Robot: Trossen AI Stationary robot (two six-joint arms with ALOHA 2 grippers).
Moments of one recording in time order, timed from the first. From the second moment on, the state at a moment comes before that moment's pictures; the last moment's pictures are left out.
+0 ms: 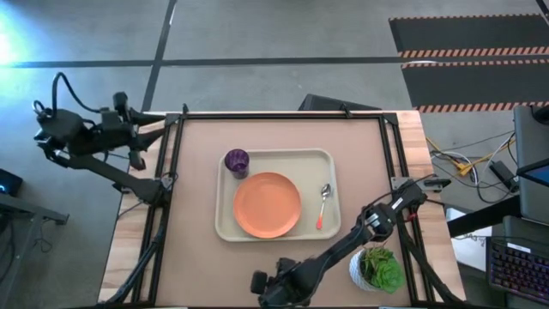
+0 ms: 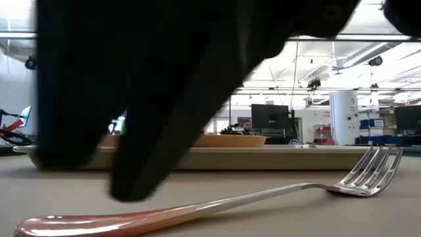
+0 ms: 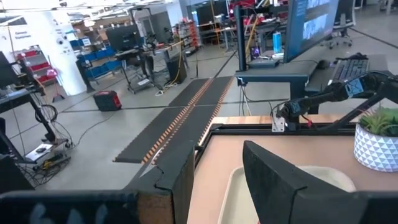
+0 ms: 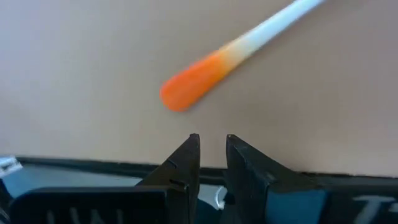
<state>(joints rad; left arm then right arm) -0.34 0.67 1.38 -0.85 -0.71 0.12 0.59 2.54 2.31 -0.92 0.05 2.36</state>
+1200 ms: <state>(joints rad) -0.34 0.69 1.37 -0.87 -0.71 0.13 0.59 2.55 2.32 -0.83 0.24 2.34</state>
